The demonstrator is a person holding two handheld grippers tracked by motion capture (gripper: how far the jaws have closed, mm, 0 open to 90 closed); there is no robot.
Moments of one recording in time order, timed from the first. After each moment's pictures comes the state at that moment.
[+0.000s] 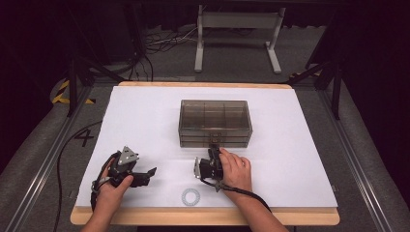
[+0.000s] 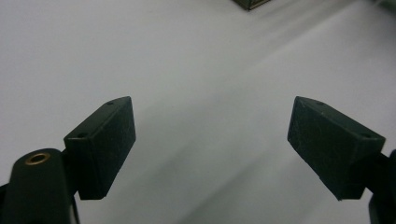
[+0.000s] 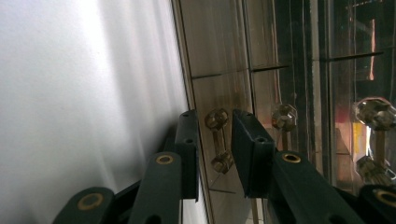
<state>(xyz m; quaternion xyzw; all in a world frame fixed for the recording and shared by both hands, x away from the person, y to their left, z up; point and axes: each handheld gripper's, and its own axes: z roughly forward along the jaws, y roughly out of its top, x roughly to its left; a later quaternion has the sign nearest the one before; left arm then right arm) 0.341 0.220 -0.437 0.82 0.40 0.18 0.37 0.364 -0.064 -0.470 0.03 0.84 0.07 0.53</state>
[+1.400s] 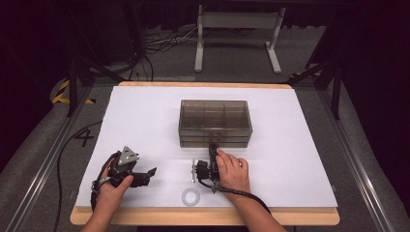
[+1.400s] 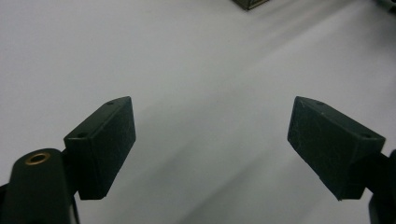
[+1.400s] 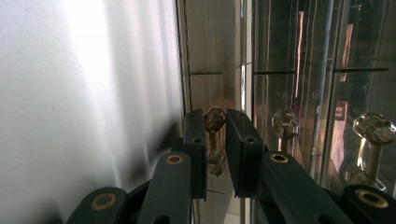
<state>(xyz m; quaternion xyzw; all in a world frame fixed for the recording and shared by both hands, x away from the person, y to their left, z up) 0.341 0.220 -0.437 0.82 0.40 0.17 0.37 0.364 -0.055 -0.482 0.01 0.82 0.01 0.57</state>
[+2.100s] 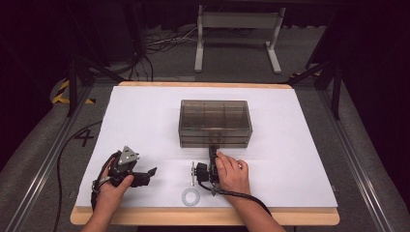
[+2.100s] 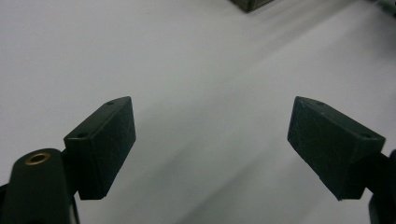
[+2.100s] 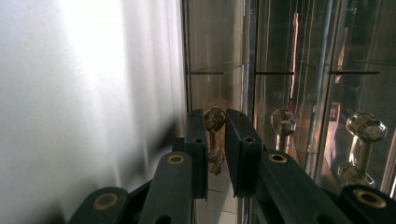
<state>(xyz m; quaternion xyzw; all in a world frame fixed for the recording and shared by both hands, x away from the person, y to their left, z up) 0.342 0.220 -0.437 0.82 0.40 0.17 0.37 0.357 -0.054 -0.484 0.01 0.81 0.00 0.58</state>
